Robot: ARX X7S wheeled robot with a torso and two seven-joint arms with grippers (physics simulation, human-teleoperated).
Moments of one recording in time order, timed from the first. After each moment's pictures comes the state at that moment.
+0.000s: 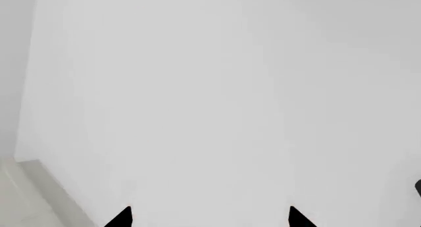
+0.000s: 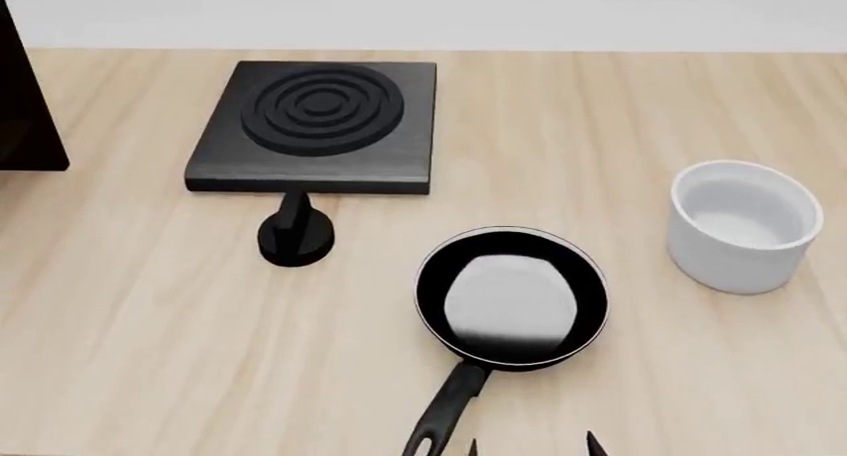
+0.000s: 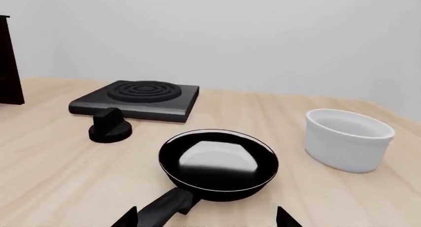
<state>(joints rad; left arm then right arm) 0.04 -0.38 -0.26 -1.26 -0.01 -0.05 -0.21 -0.03 0.18 -0.21 -0.15 0.11 0.08 0.15</state>
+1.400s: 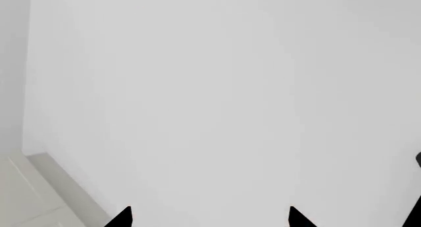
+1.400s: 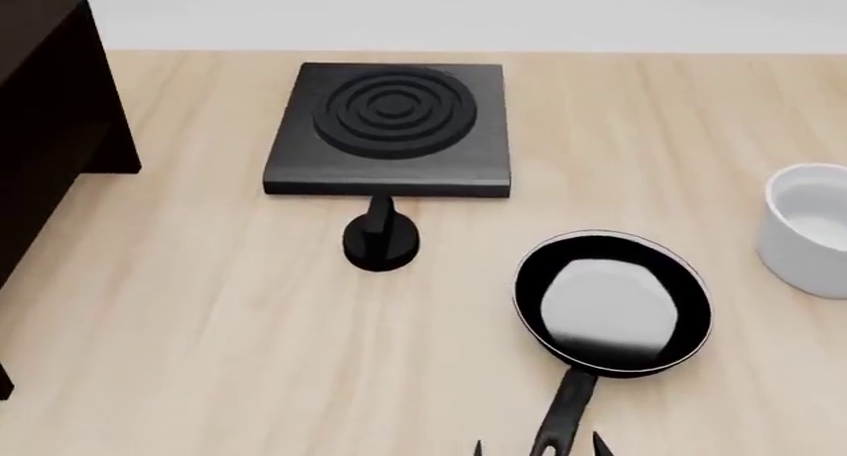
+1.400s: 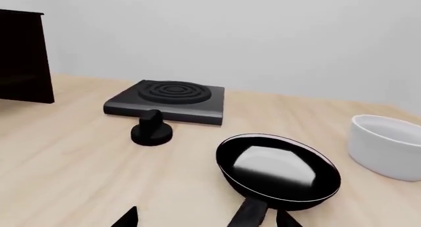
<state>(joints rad) 0.04 -0.37 -0.26 -1.31 0.00 -0.08 -0.21 -0.03 0.23 -0.24 -0.19 0.14 0.11 0.19</state>
